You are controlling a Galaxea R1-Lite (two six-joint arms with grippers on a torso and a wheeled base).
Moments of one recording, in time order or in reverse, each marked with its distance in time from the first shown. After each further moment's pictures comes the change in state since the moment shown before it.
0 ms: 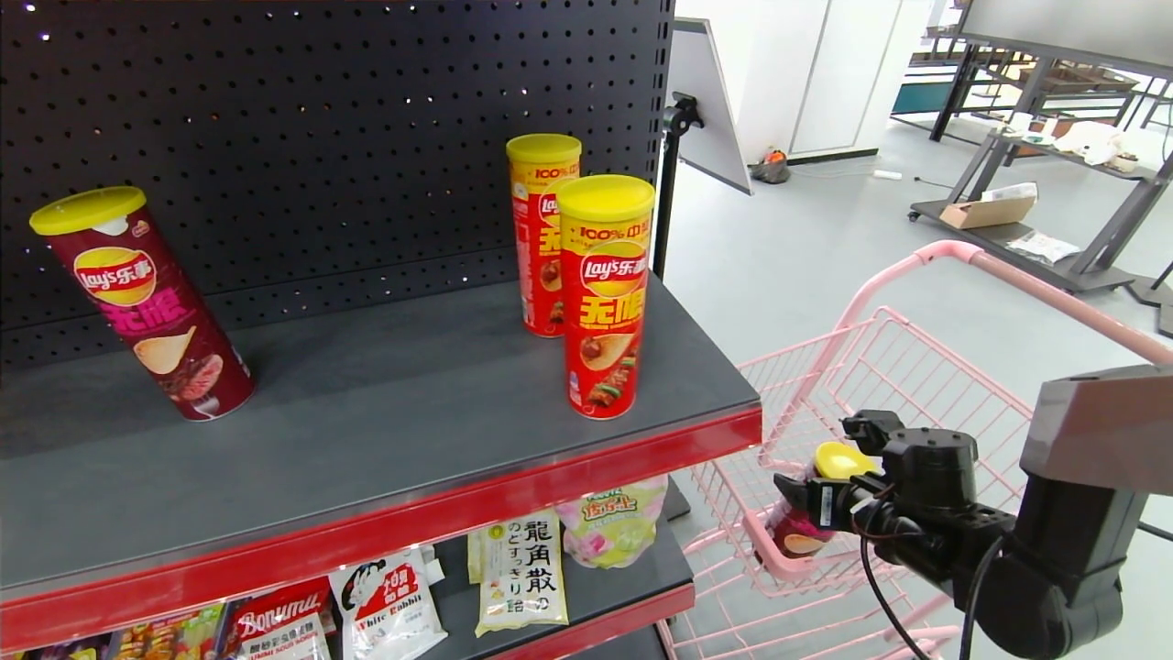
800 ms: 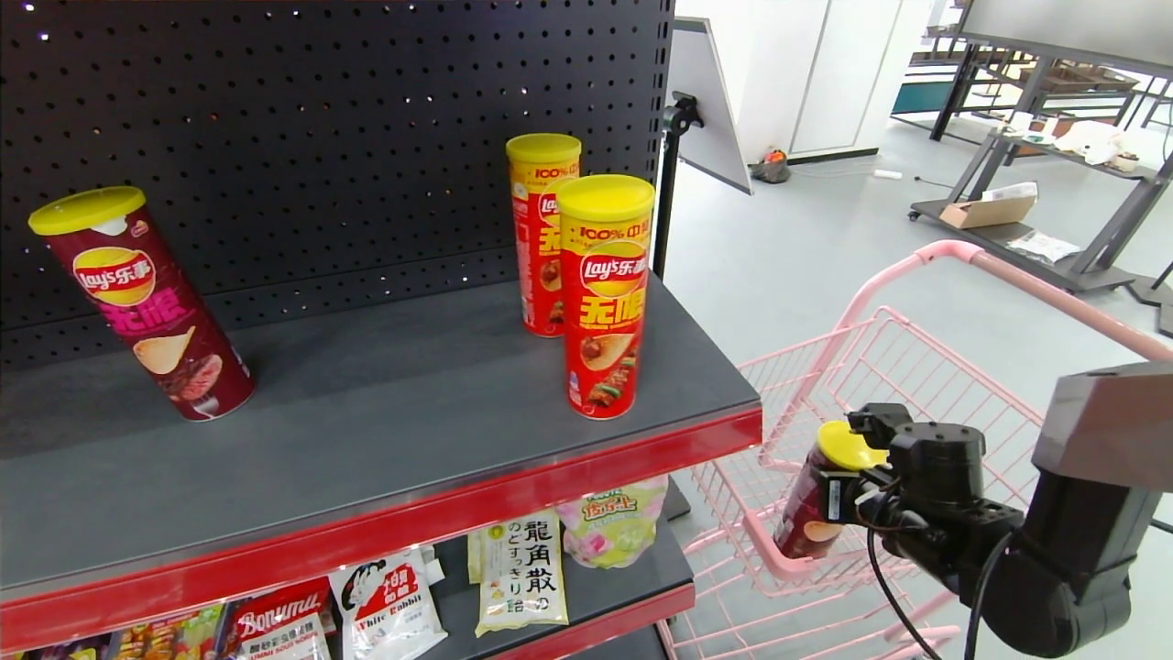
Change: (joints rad) left arm 0.000 0.000 0.000 0.000 0.000 0.000; right arm -0.011 -0.045 -0.004 0.011 -0.075 -0.073
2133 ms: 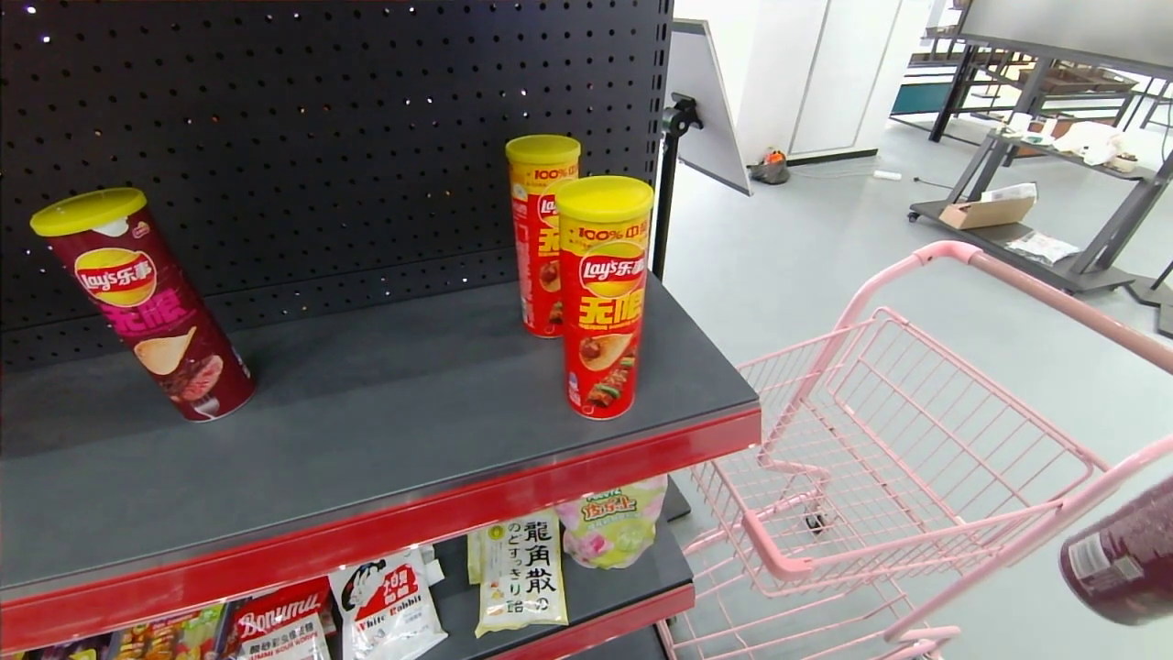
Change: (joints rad) left arm 0.000 0.000 0.000 0.000 -0.004 0.000; right arm -0.198 -1.520 -0.157 1.403 0.095 -0.238
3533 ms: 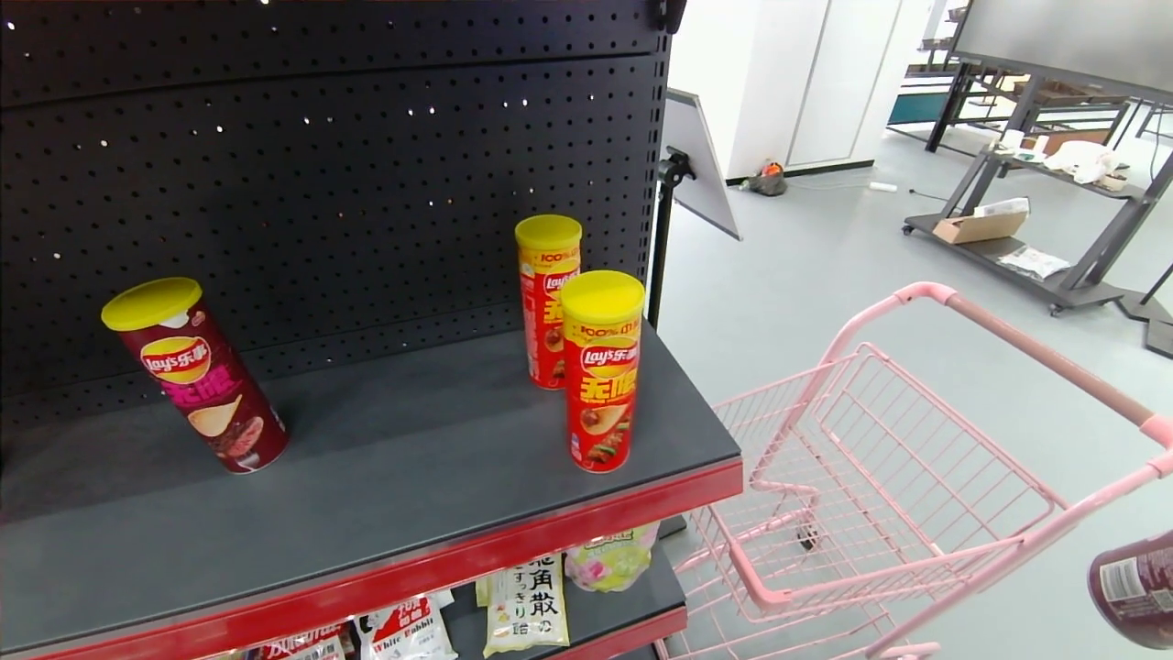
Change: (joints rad) left arm 0.000 0.000 0.000 0.000 0.000 0.000; right arm -0.012 -0.170 0.066 0.012 0.006 -0.016
